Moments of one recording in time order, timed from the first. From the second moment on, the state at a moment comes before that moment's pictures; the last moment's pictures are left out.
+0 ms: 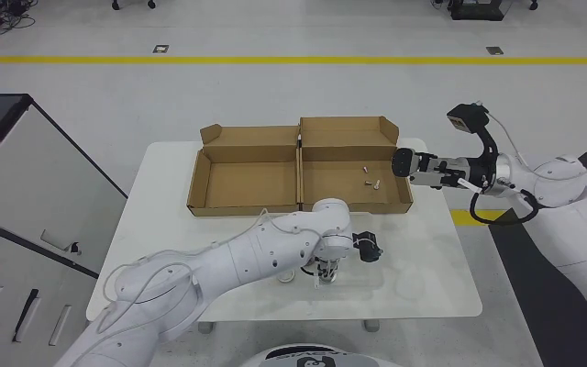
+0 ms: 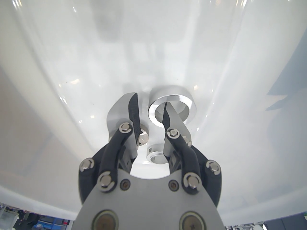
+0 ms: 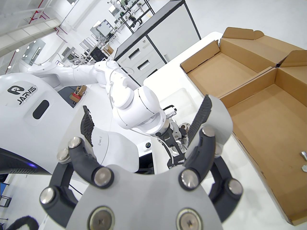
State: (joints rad) left arm 0.64 -1.54 -0.17 -1.26 0.72 -0.39 -1.43; right arm -1.08 -0.62 1.15 -1.55 0.62 -0.71 1.11
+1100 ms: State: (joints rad) left arm 0.61 -1.39 -0.37 -1.63 0.58 -0.34 -1.48; right arm -1.08 -0.62 1.15 -1.55 0.62 -0.71 1.11
